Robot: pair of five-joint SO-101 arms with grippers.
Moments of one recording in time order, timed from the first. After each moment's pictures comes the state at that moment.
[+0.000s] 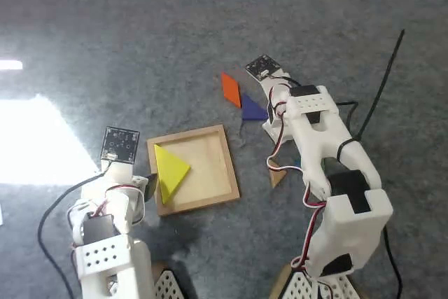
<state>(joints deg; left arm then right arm) -23.1 -77.8 92.8 51.2 -19.5 -14.7 16.2 15.6 55.5 24.6</state>
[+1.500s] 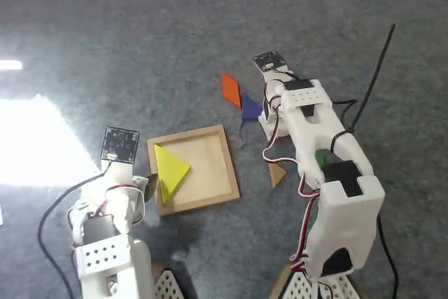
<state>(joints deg) -23.1 -77.8 92.8 51.2 -19.5 -15.2 23.5 7.8 59.4 10.9</state>
